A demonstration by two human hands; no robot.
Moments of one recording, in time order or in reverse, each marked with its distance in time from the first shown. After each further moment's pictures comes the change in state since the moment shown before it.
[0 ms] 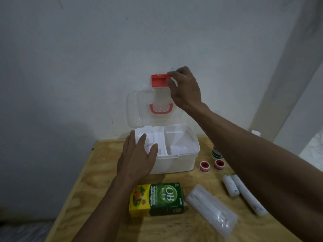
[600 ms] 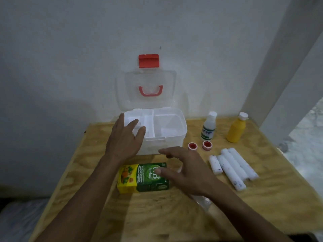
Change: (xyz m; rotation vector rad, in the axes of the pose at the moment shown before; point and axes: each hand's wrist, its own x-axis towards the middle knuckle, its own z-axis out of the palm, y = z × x) left_hand -0.001 0.004 -0.004 0.050 -0.009 -0.006; right_hand -0.229 -0.016 -0.089 0.432 -0.684 0.234
